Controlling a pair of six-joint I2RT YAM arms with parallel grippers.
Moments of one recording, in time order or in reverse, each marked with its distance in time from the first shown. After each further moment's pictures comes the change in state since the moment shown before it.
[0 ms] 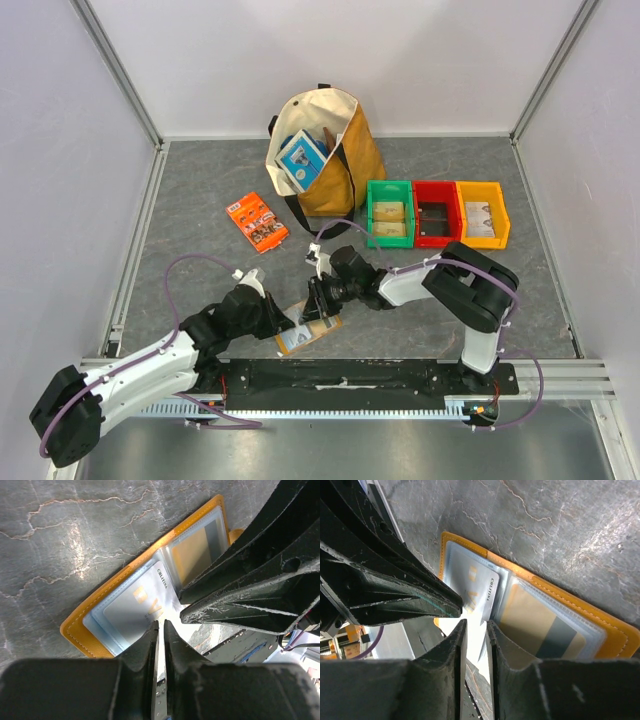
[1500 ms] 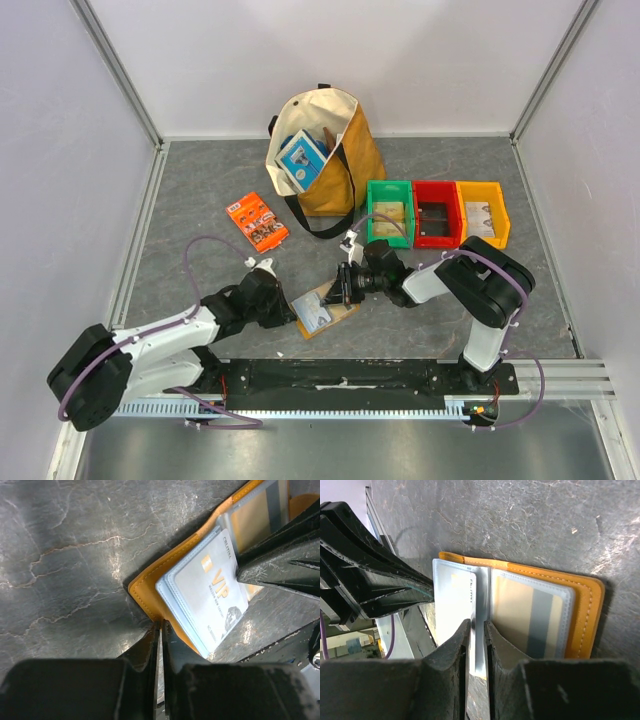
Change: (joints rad) left arm 0.014 0.302 0.149 0.019 -0.029 0.103; right arm -0.195 -0.035 -0.180 0.214 -0.035 0.109
